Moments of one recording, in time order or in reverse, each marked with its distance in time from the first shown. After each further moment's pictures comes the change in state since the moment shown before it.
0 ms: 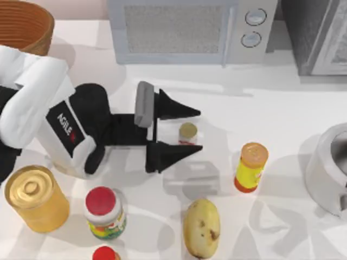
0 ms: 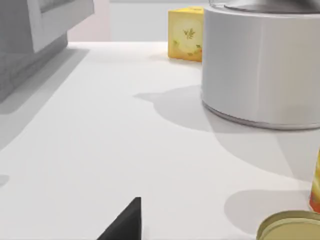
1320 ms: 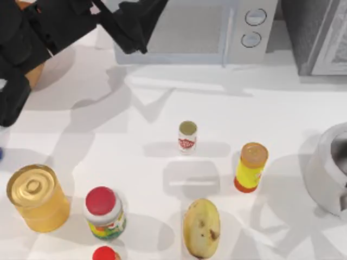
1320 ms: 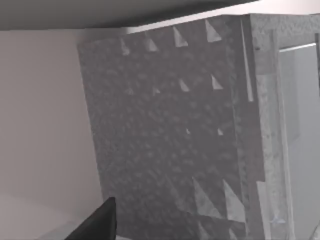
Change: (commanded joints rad) left arm 0.019 -1.022 -0.232 -0.495 -0.634 -0.034; right arm 0.000 0.000 0.000 0.000 0.000 0.000
